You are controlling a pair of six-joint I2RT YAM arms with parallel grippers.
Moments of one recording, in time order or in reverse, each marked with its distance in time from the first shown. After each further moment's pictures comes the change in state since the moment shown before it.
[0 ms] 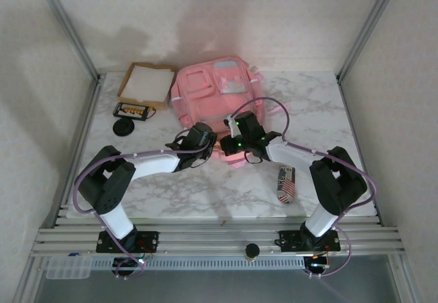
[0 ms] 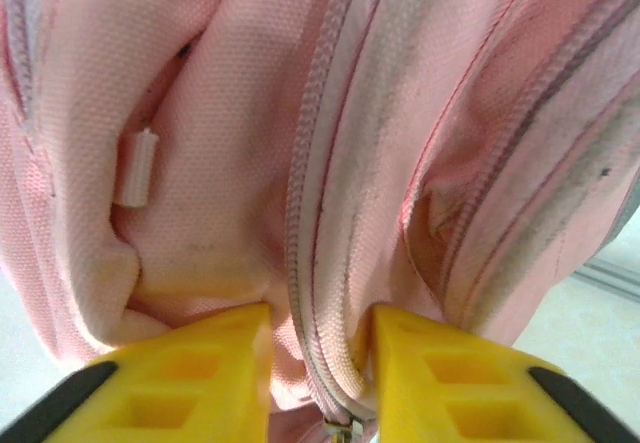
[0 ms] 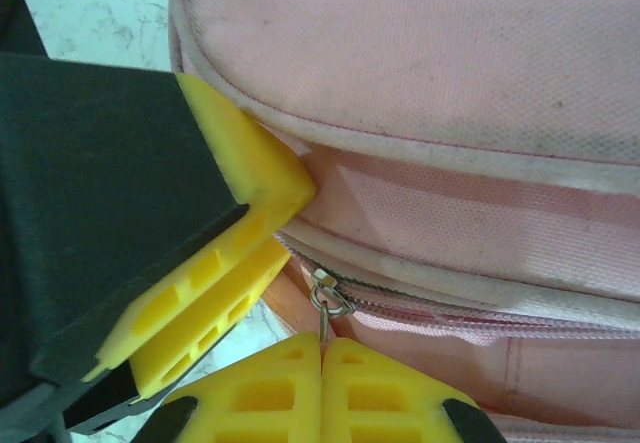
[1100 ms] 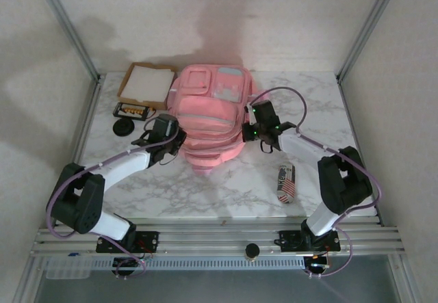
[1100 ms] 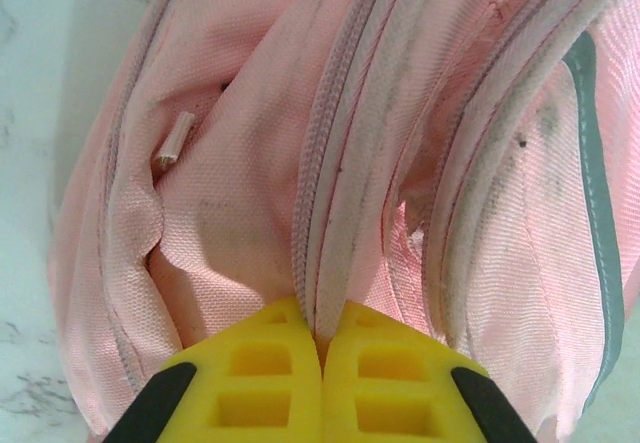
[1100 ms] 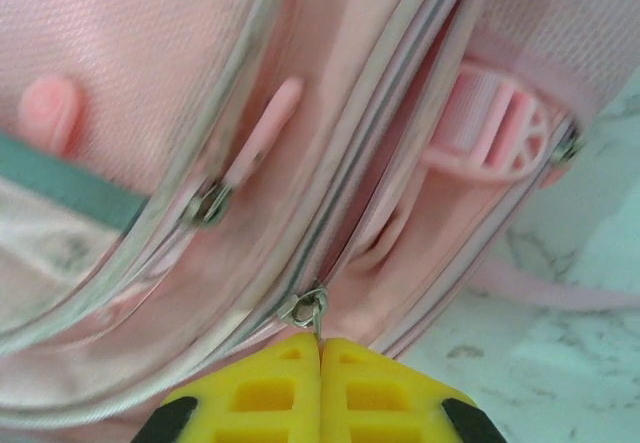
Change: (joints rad) left arm 0.288 -0.249 -0.106 -0.194 0.122 0.442; right arm -0.175 -0.006 0.066 -0.097 0.217 -0.115
